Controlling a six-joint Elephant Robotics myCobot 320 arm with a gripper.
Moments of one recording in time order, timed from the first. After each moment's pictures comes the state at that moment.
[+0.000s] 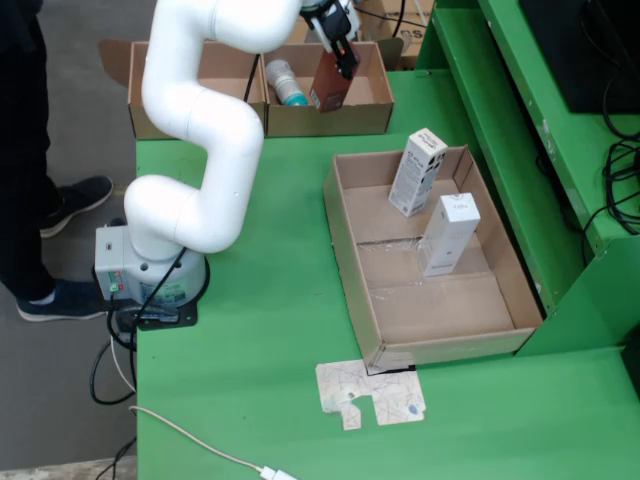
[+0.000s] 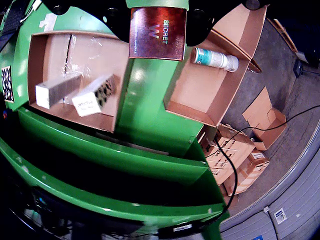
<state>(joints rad) 1.02 -0.50 -0.02 -0.56 1.30 0.68</state>
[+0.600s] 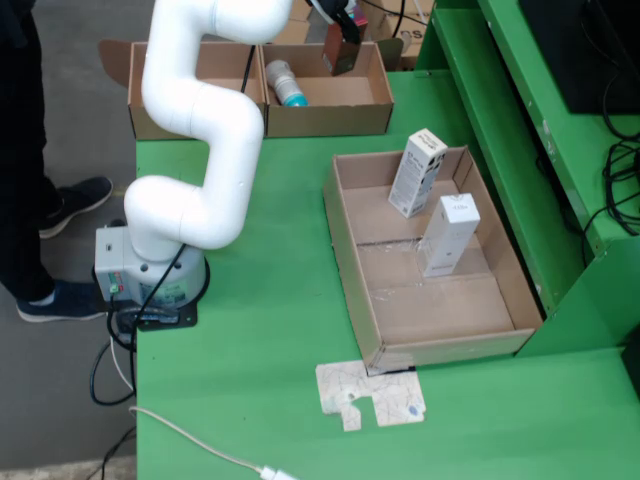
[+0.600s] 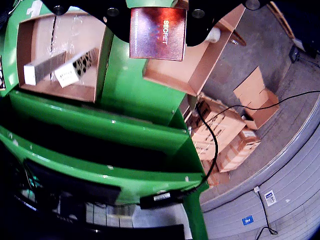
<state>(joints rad) 1.13 -0.61 -0.02 -0.29 1.18 0.72</state>
